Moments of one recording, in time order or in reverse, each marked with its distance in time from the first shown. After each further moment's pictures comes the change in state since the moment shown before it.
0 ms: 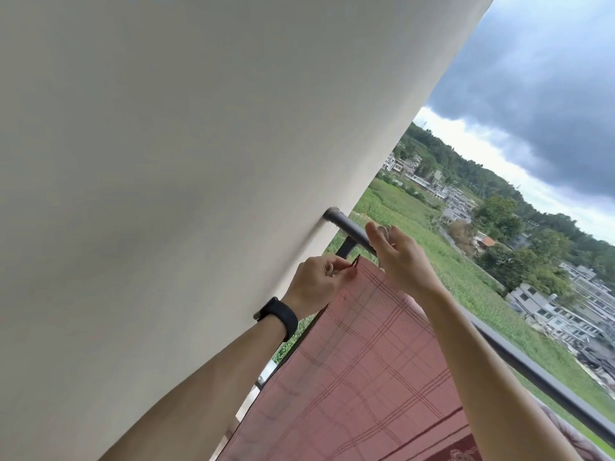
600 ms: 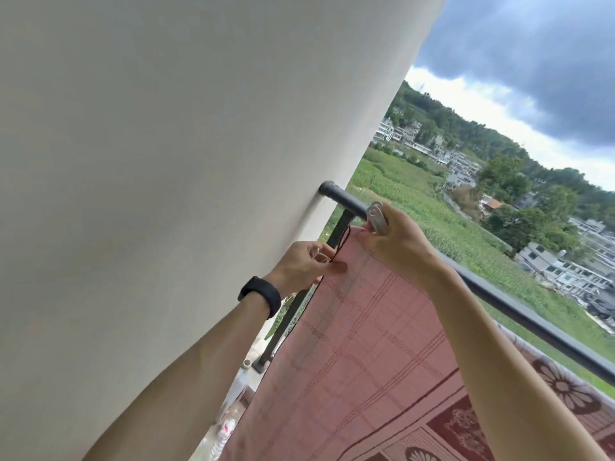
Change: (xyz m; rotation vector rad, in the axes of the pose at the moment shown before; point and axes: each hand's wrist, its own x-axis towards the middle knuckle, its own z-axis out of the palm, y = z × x) left_hand -0.014 0.004 -0.013 -0.071 -0.217 -0.231; right_hand -0.022 0.011 0.002 0.085 -0.090 -0.001
